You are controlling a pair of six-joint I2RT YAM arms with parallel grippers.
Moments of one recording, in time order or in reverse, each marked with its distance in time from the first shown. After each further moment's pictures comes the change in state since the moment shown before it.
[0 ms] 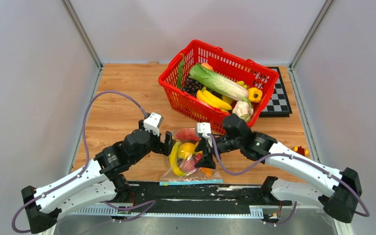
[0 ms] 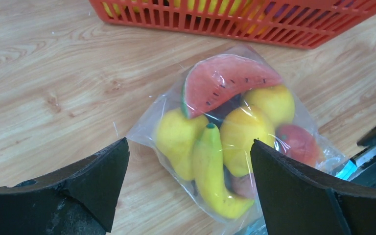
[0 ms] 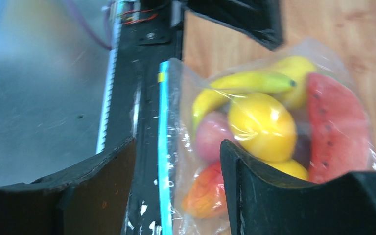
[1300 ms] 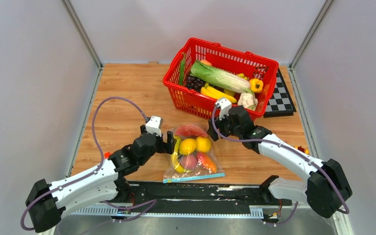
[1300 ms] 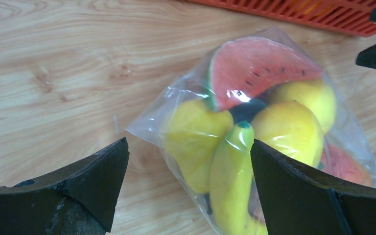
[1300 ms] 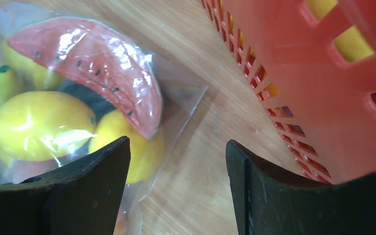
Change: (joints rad) left arm 0.046 0.087 -0.234 0.305 -0.069 -0.122; right arm -0.256 0.088 -0.152 0.252 0.674 0.330
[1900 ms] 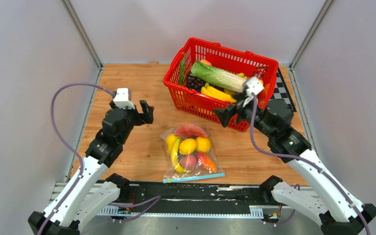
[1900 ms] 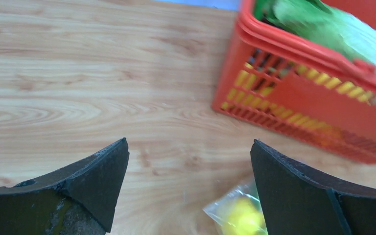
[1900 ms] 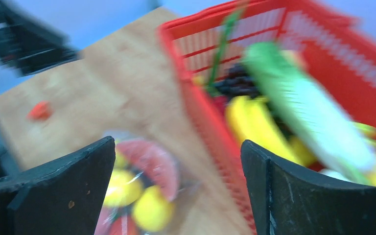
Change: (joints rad) left arm 0.417 -0.064 0.305 -0.124 0.135 0.161; right arm -0.036 -0.297 0.278 -0.094 -0.147 -0.071
